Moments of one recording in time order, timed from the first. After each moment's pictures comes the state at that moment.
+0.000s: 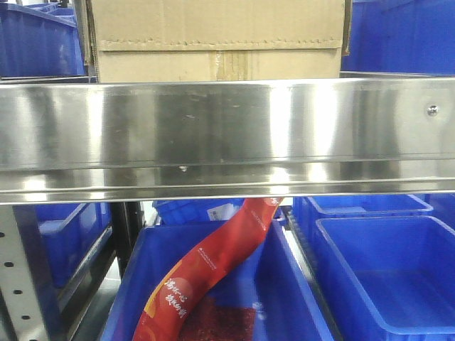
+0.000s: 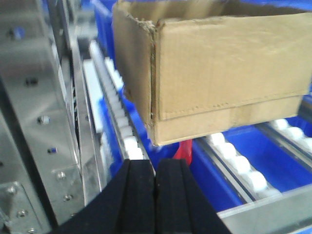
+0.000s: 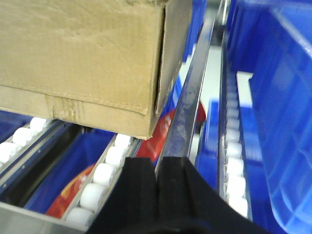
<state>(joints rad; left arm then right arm) -0.35 0.55 -0.71 0.23 0.46 -0.23 0.31 0.72 -0.72 0.08 0.37 -0.07</state>
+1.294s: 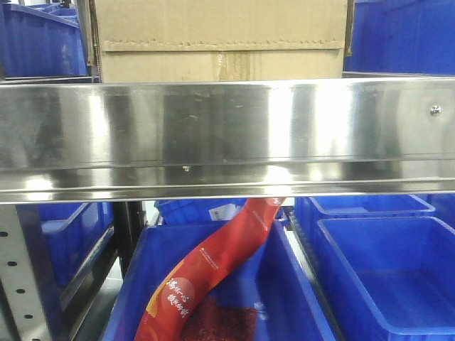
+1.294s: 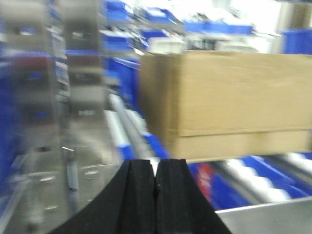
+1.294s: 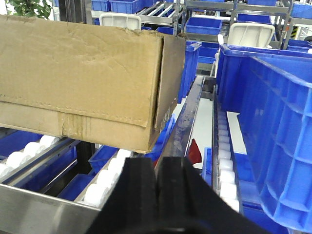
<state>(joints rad) -0.15 0.19 -0.39 0.03 0.26 -0.04 0.31 0.44 -0.47 0.07 0.20 -0.08</state>
